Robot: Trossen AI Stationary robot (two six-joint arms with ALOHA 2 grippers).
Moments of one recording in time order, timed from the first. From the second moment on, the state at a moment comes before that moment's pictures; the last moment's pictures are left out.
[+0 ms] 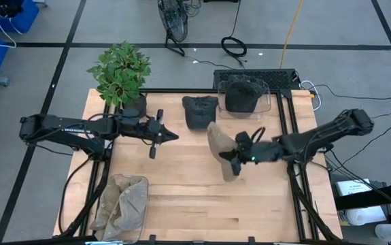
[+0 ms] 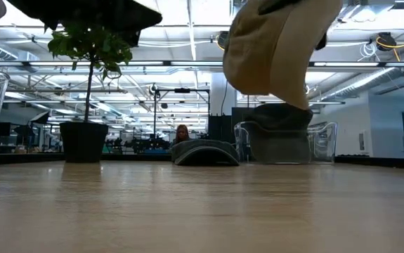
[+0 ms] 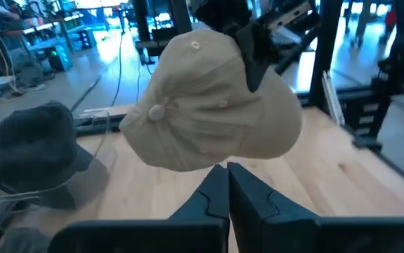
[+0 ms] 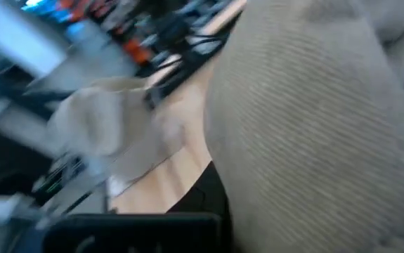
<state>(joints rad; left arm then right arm) 0.11 1.05 0.64 0.26 0.23 0.12 0.32 1.19 0.85 -0.11 0.42 0.85</state>
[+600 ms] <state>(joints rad) 0.03 1.25 0.66 0.61 0.01 -0.03 -0.11 0.94 0.40 0.85 -0.43 0.62</state>
